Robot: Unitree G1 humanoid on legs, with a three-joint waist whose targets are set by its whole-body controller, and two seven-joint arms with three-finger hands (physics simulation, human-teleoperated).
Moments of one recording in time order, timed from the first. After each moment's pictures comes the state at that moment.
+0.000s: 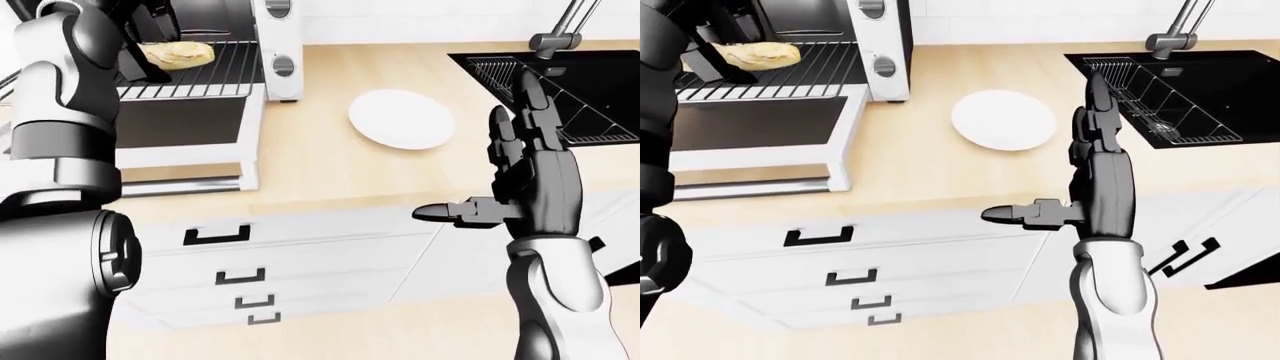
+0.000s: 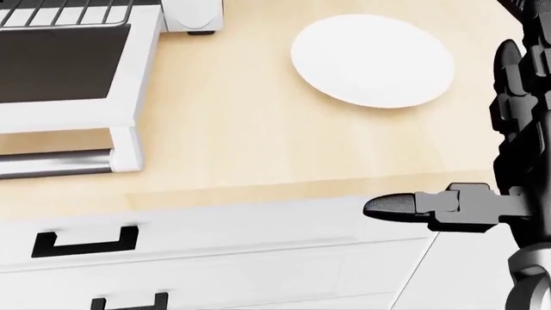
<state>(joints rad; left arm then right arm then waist) -1.40 0.62 0.07 0.97 1.03 -0.04 -0.24 -0.22 -0.13 -0.18 -0.82 -0.04 0.67 0.02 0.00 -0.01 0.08</state>
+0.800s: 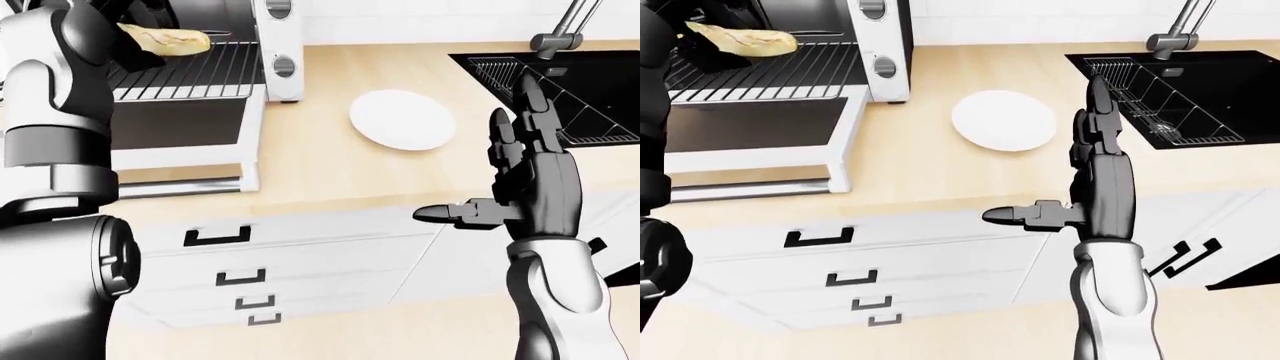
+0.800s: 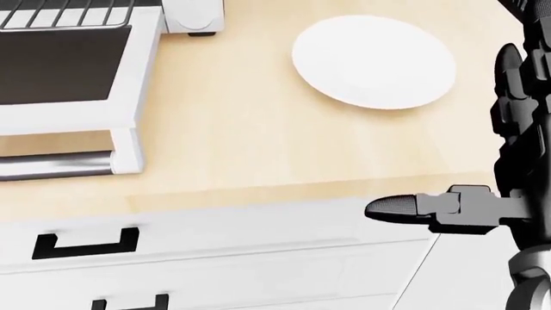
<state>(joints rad) -1.37 0.63 0.08 0.87 1.05 0.00 -0.32 -0.21 -0.12 -0.18 -0.82 -0.04 0.67 0.02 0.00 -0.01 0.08</state>
